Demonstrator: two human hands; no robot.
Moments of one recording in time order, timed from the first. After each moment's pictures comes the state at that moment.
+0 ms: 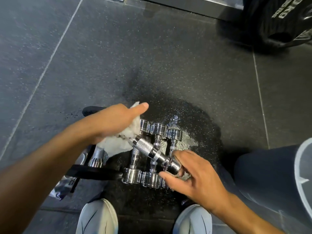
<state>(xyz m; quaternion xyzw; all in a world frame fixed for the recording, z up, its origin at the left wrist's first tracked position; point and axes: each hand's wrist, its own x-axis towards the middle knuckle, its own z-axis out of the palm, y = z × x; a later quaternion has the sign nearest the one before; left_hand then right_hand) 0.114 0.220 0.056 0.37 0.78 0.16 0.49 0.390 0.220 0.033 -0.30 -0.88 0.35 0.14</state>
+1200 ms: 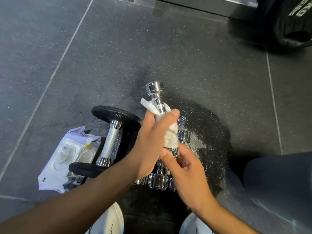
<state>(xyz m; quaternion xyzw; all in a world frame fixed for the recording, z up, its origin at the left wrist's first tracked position) 0.204 0.203 0.048 0.15 0.55 0.59 0.57 0.340 0.197 0.036 -0.44 -0.60 0.63 0.22</state>
